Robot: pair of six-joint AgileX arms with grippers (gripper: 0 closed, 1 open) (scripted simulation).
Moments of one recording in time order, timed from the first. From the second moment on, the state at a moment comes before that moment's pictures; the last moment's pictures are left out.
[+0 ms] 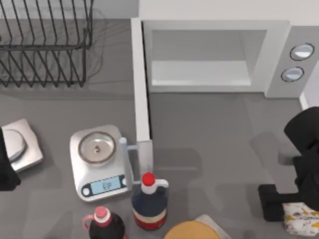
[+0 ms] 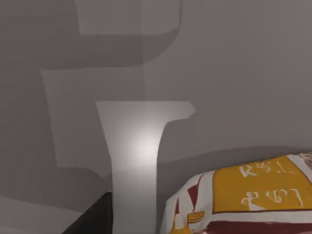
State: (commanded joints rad) left arm 0.00 0.00 0.00 0.00 0.00 0.00; right arm 0.42 1.55 0.67 -0.67 0.01 0.39
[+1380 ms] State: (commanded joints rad) left arm 0.00 0.00 0.00 0.00 0.00 0.00; right arm 0.45 1.48 1.01 -0.97 0.08 0.37
